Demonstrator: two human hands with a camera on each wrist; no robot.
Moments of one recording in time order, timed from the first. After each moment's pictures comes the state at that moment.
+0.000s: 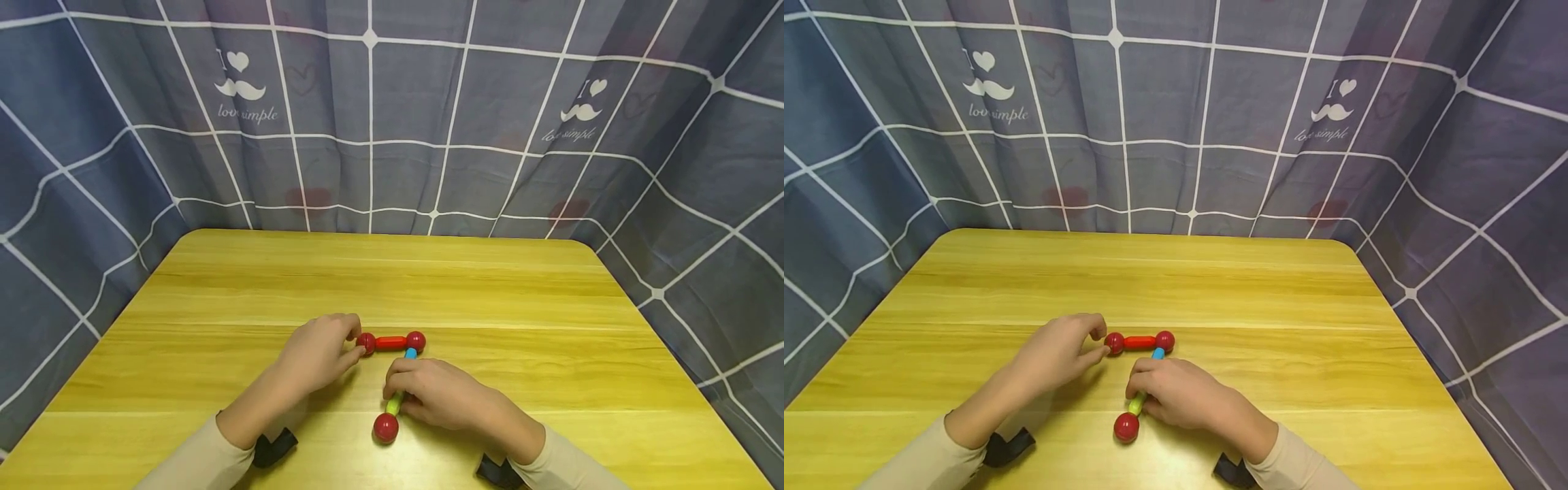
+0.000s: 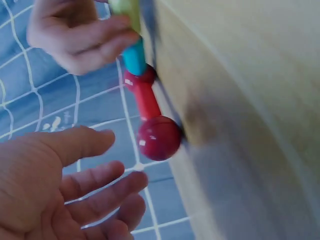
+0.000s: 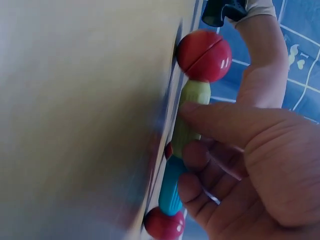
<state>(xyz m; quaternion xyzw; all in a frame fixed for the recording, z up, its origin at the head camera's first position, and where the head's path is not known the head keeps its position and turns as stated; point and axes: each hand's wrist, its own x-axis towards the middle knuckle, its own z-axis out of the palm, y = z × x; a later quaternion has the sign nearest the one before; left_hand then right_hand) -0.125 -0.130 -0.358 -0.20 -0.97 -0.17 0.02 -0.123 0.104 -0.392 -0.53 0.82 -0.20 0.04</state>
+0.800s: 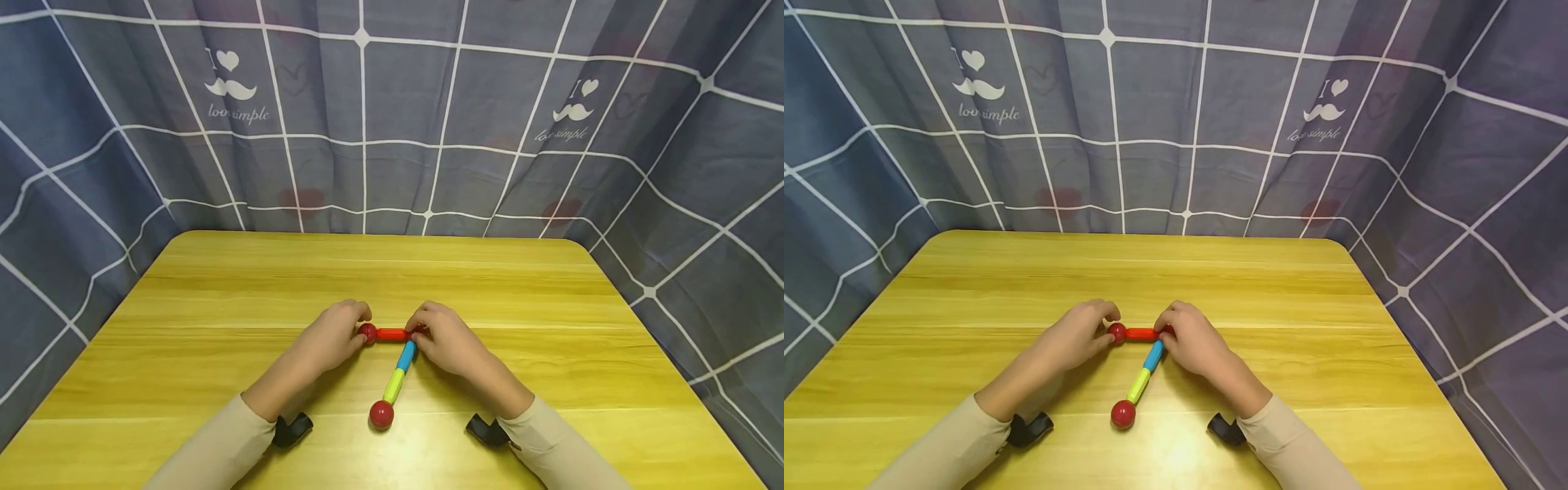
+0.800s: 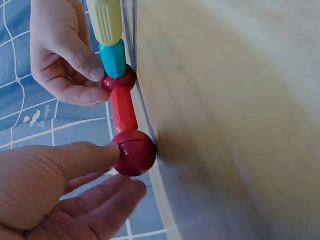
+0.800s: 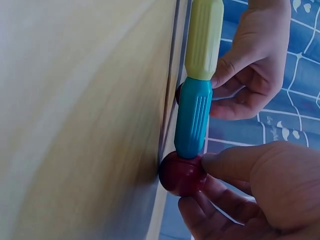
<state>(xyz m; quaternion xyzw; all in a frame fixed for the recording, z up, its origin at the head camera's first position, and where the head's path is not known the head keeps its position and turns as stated) -0.167 -0.113 -0.378 -0.22 -0.95 -0.21 0.01 -0.178 0.118 -0.395 -0.32 0.91 -0.26 -0.05</state>
